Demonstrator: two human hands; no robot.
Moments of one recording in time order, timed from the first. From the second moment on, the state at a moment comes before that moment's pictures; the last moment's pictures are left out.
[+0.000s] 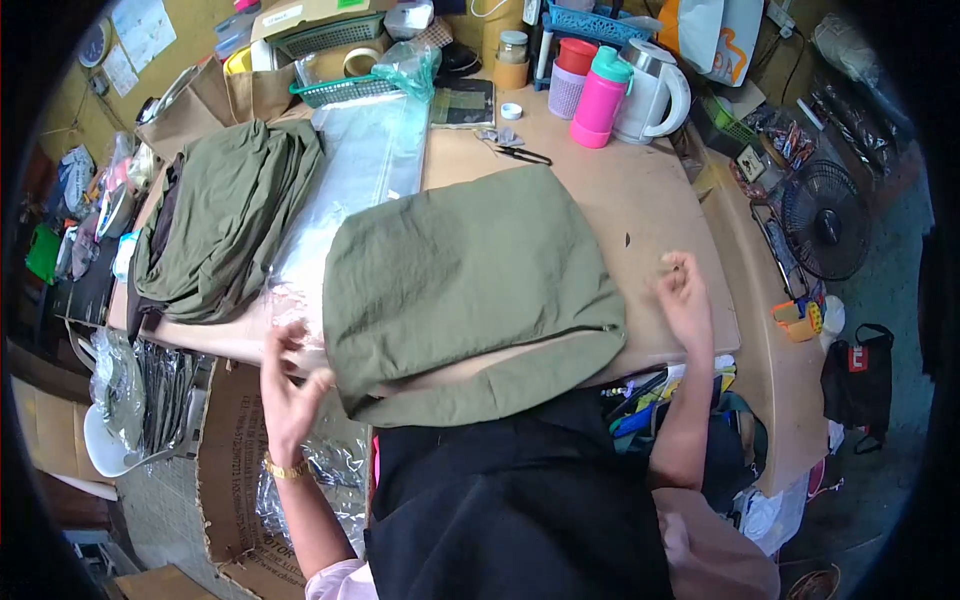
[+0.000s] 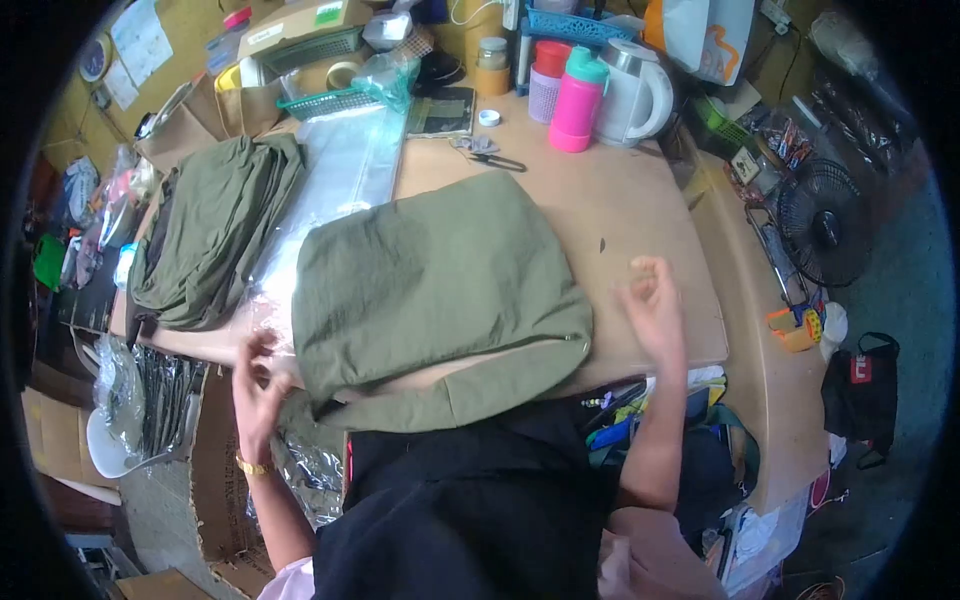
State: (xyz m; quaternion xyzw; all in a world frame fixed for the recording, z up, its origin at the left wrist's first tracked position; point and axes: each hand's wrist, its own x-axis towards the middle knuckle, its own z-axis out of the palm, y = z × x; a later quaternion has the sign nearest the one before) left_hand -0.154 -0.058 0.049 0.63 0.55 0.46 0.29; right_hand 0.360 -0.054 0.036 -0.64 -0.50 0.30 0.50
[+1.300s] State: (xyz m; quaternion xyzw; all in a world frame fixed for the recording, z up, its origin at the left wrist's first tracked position) left_hand 0.061 -0.031 0.054 0.81 0.43 0.31 0.24; right_hand 0.266 0.006 0.037 -0.57 -0.50 0.34 0.56
